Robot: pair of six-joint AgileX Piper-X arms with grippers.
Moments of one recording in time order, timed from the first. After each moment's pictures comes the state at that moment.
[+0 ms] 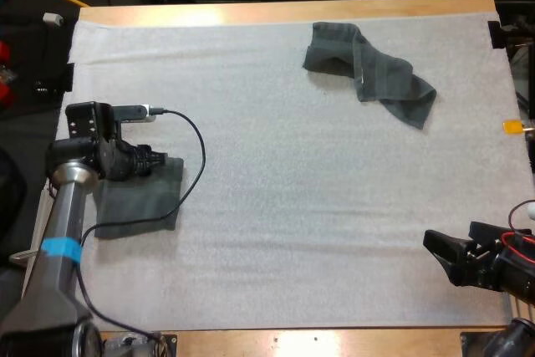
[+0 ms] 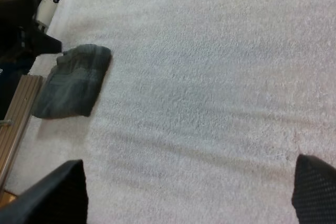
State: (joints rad) left arm 0.14 1.44 -0.94 0.81 0.01 -1.70; right arm 0.76 0.53 -1.02 1.21 0.04 -1.20
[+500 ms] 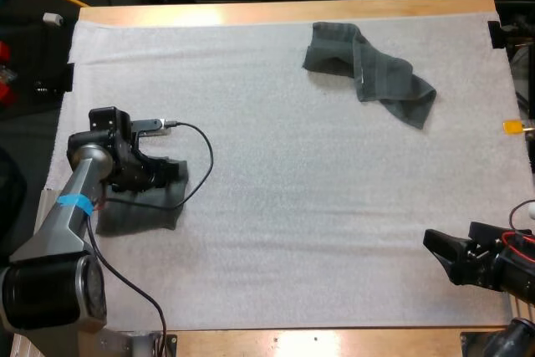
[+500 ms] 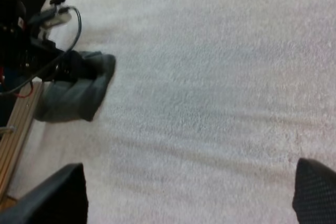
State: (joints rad) left arm 0.12 1.67 -0.95 0.78 0.12 -1.70; right arm 0.76 0.53 -1.02 1.21 0.04 -1.18
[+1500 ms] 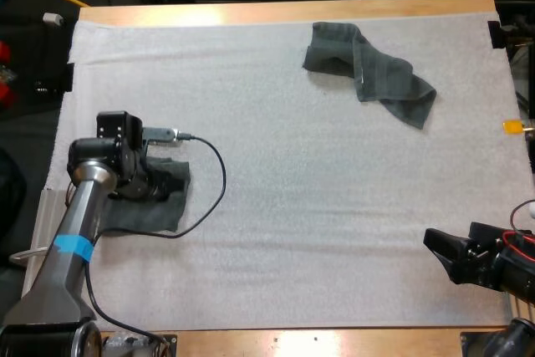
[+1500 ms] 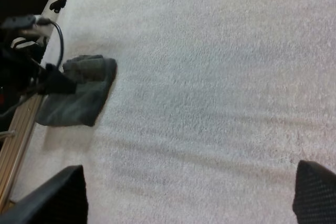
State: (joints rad) left arm 0.04 1.43 -0.89 0.97 -0.02 -1.68; right arm 0.76 0.53 -1.02 1.21 0.05 -1.17
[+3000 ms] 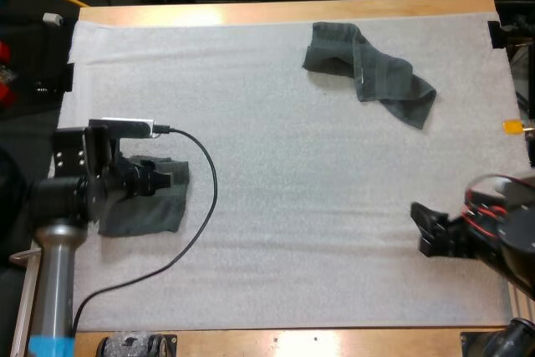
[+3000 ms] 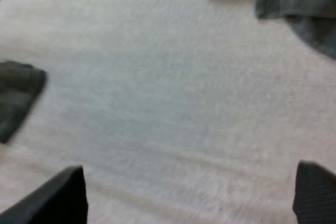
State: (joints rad) left arm 0.06 1.02 -0.95 1.05 0.06 -1.70; right arm 0.76 0.68 -1.02 1.12 0.22 -1.40
